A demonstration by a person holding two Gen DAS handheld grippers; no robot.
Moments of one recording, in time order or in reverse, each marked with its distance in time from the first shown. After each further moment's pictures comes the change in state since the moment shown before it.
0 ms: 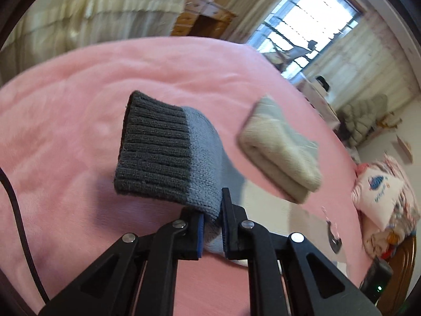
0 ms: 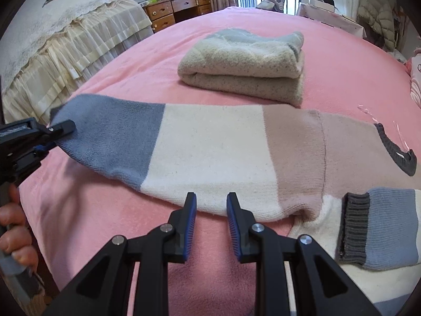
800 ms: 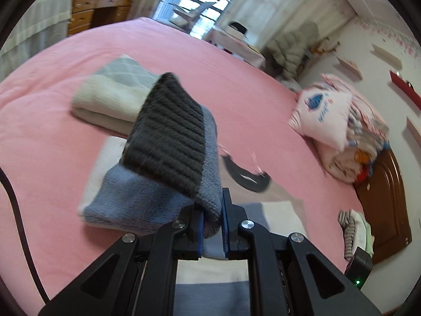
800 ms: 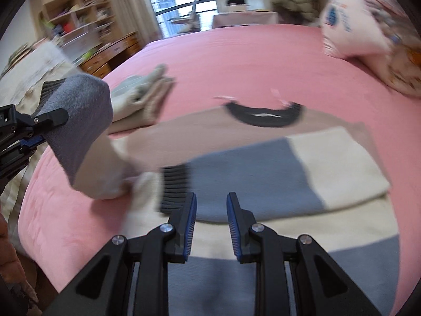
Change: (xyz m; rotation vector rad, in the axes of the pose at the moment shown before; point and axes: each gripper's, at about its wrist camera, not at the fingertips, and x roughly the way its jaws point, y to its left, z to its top) left arm -0.008 -0.272 -0.116 0.341 0.182 -0.244; right arm -0.138 -0.204 -0.092 0.348 -0.135 -0.191
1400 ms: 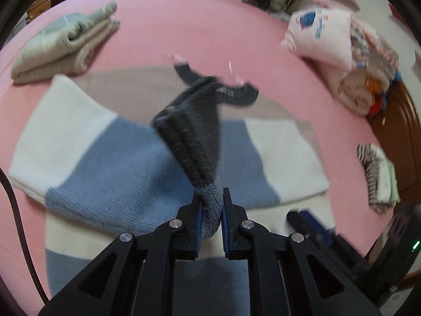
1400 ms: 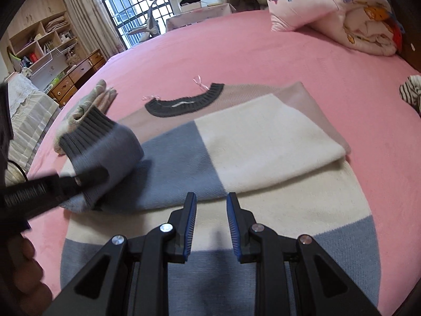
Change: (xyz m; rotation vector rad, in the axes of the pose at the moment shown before) left arm 0.129 -0.085 -0.099 0.160 0.307 0.069; right arm 0.012 -0.102 -0.023 0.150 0.016 -0.040
